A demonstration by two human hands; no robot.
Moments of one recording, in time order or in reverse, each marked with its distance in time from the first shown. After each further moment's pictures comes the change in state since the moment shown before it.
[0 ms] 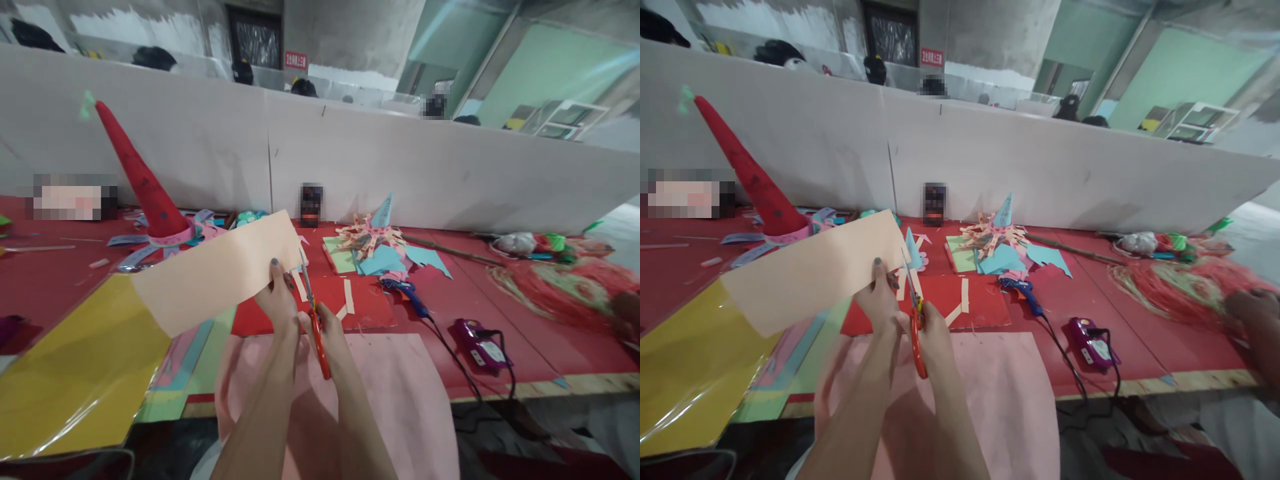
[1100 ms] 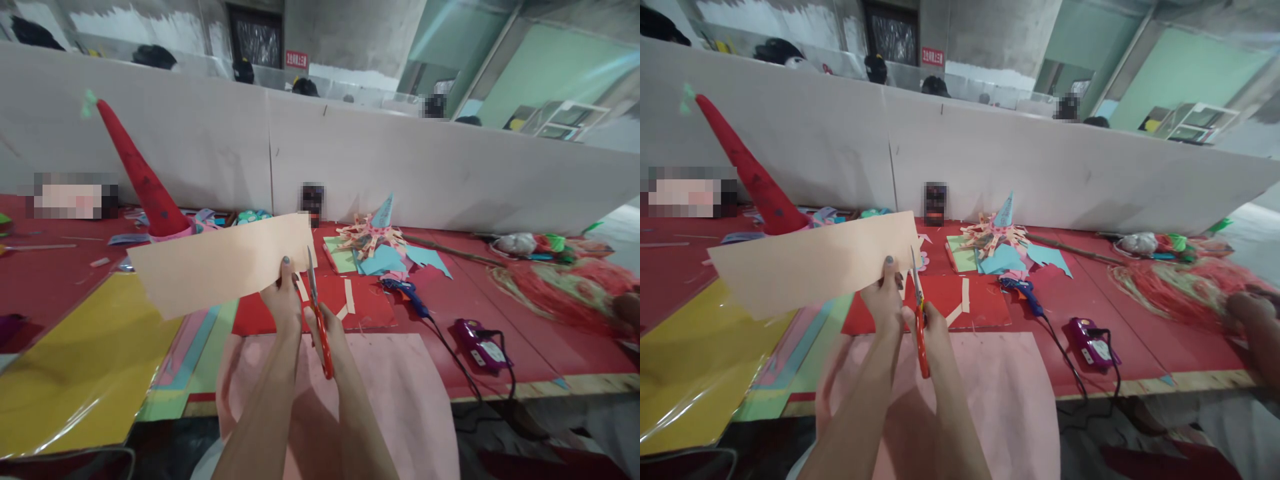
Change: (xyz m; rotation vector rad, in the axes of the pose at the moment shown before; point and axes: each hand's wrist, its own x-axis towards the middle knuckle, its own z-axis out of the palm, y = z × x) left_hand -0.003 0.003 0.000 0.133 -0.090 0.044; right_hand -0.001 -0.005 0.000 0.174 -0.030 0.114
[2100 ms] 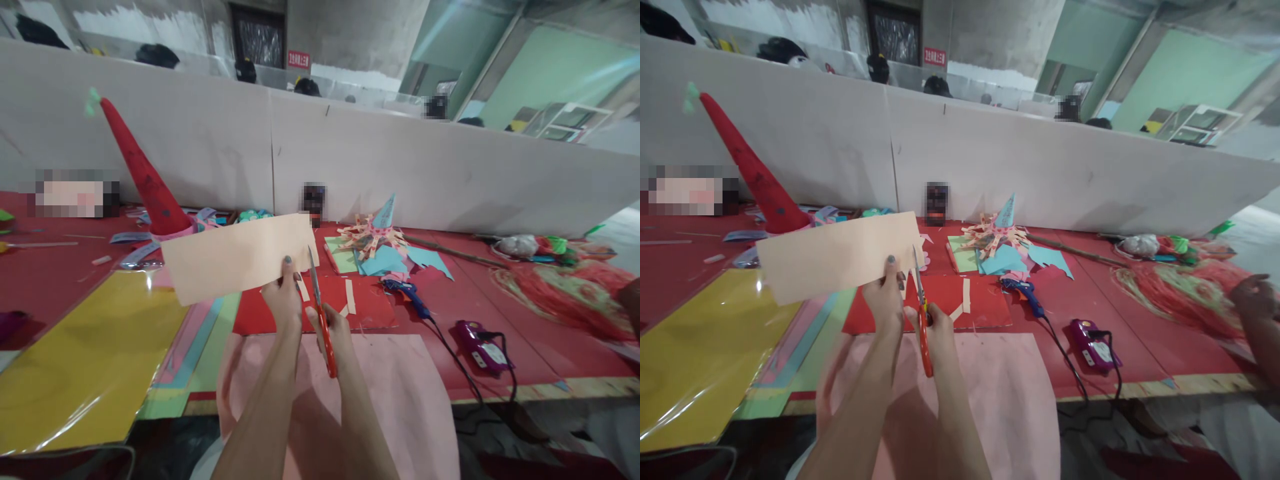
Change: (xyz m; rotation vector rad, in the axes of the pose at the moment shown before) left_hand 0.000 0.000 -0.004 0.078 -0.032 -0.023; right_hand 0.003 0.005 -0.002 -0.033 0.080 -0.017
